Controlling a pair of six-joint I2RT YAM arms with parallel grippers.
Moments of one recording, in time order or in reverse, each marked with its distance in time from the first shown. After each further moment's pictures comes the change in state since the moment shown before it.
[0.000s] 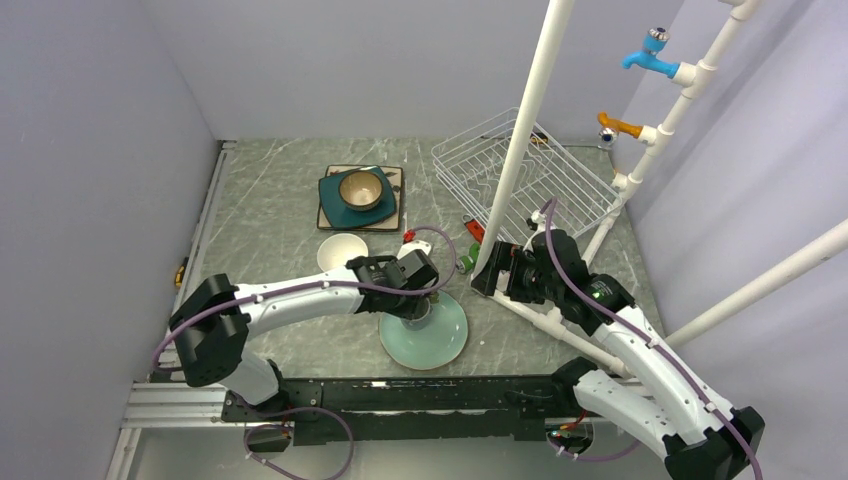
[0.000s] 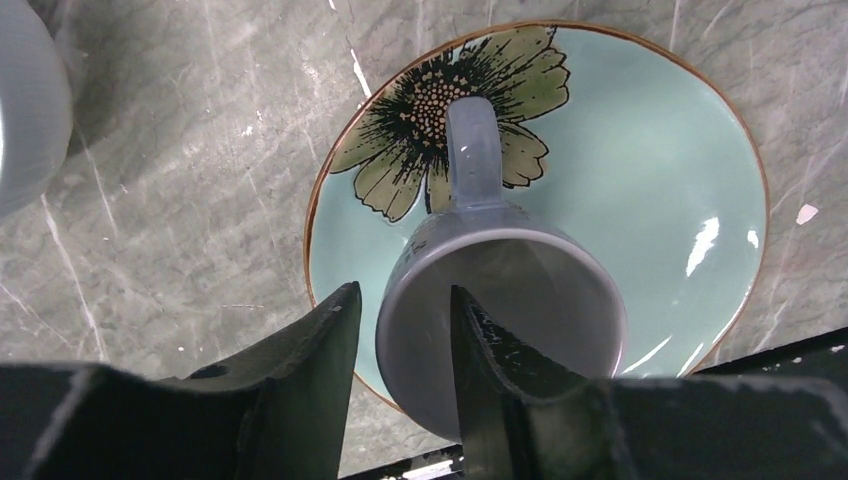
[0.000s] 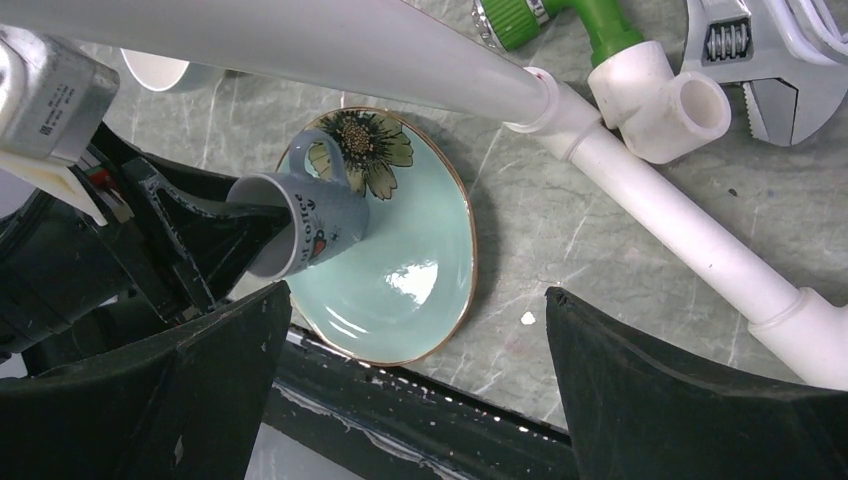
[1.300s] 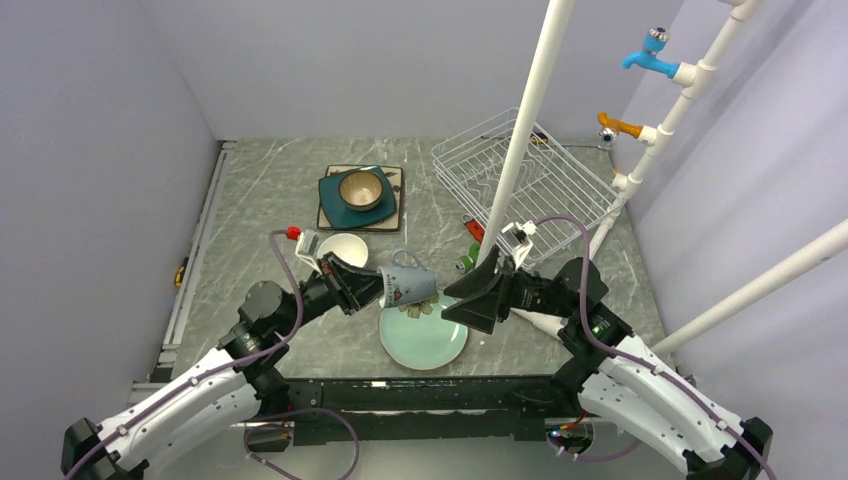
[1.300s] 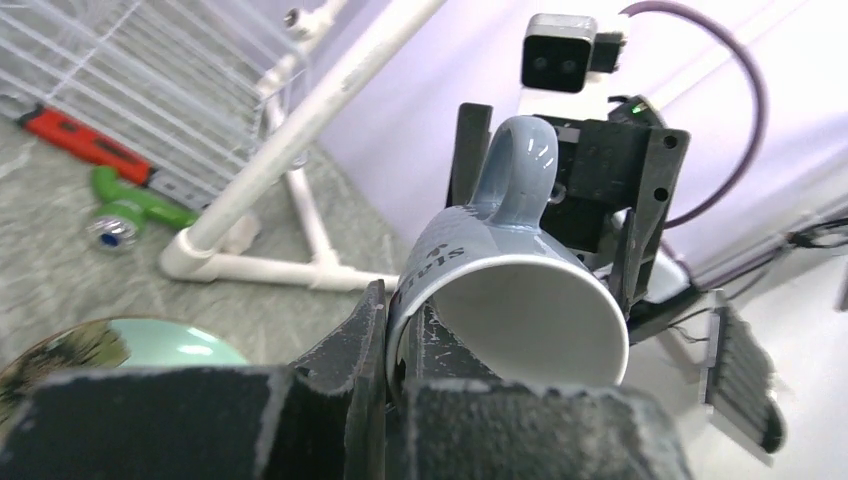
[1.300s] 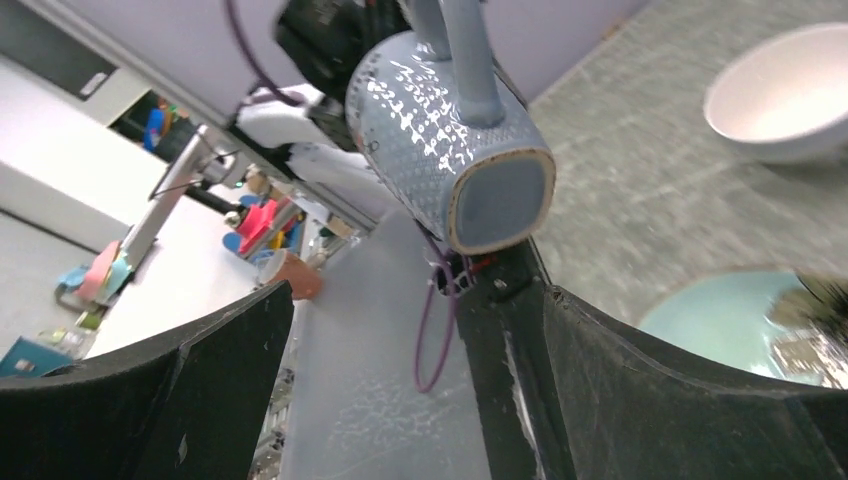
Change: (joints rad) left arm 0.272 -0.943 -0.642 0.982 0.560 -0.239; right arm 0.154 -0.197 -0.235 0.830 -0.597 0.130
